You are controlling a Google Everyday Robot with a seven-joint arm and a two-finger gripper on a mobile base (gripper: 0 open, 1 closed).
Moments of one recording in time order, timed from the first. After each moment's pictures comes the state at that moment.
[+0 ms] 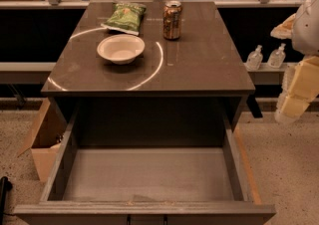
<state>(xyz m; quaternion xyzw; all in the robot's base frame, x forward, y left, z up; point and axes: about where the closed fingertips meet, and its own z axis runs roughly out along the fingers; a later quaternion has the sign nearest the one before) 0.438 -0.216 0.978 -0.60 0.78 -0.04 0.16</state>
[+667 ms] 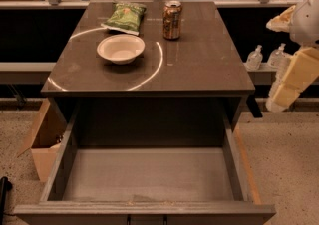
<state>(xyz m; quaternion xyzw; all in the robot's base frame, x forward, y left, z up) 0.456 -0.211 0.983 -0.60 0.78 -0.01 0.21</state>
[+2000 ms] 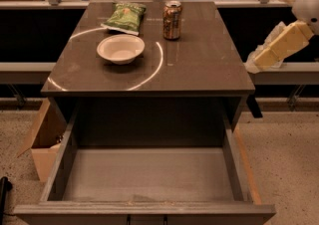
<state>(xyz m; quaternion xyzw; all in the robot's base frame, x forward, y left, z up) 0.527 -0.205 1.020 -0.51 0.75 0.03 0.41</state>
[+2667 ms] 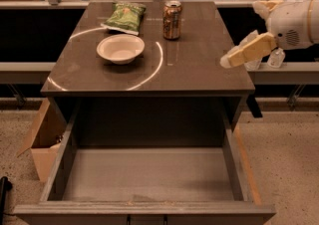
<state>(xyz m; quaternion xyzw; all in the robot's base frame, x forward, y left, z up) 0.584 -0.187 0.982 -0.46 0.72 0.12 0.50</state>
